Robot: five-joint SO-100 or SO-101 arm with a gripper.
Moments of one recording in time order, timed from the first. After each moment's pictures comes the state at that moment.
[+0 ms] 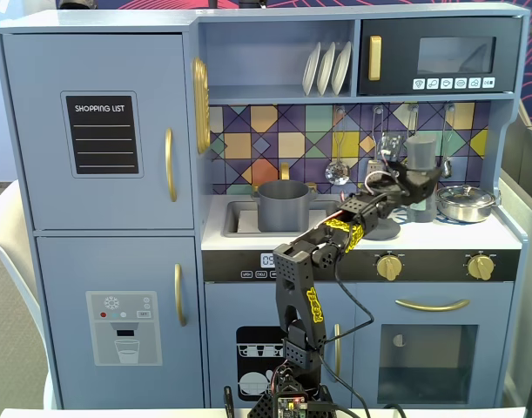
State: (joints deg) arm 50.4 102.9 92.9 1.3 -86.0
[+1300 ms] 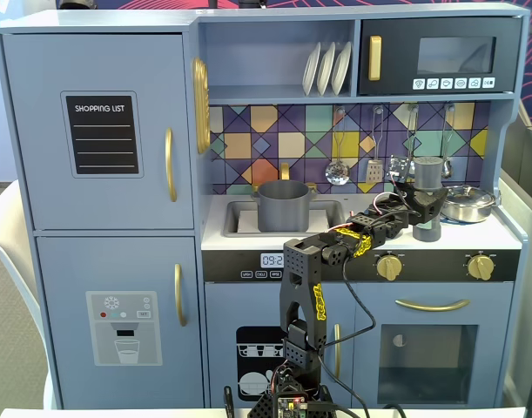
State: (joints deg) arm 51.0 93.7 97.3 -11.2 -85.3
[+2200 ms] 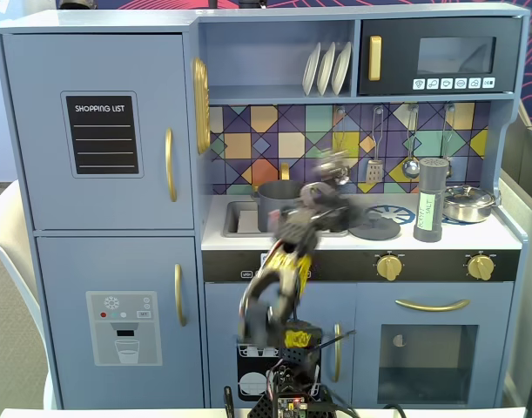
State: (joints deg) arm 34.8 158.6 120.8 53.9 -86.2
